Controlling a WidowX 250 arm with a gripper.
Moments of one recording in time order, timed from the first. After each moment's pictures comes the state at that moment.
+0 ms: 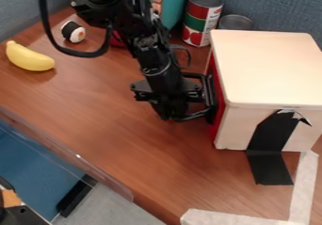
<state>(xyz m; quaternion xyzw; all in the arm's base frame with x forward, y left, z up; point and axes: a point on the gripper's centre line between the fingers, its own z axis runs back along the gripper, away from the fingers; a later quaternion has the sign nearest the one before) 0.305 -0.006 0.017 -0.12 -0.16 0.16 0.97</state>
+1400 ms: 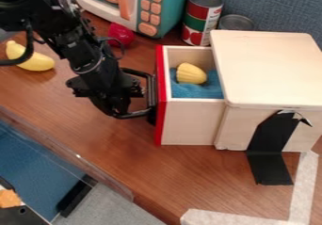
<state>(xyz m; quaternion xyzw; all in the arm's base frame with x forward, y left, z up) 0.249 0.046 0.026 -0.11 -0.17 0.16 0.97</state>
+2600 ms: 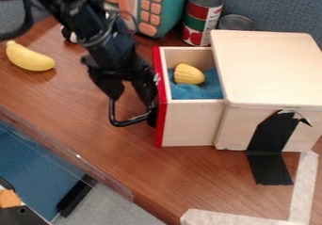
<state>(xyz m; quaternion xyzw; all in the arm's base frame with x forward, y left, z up) 0.257 0.013 0.085 -0.16 -0.20 0.04 0.97</state>
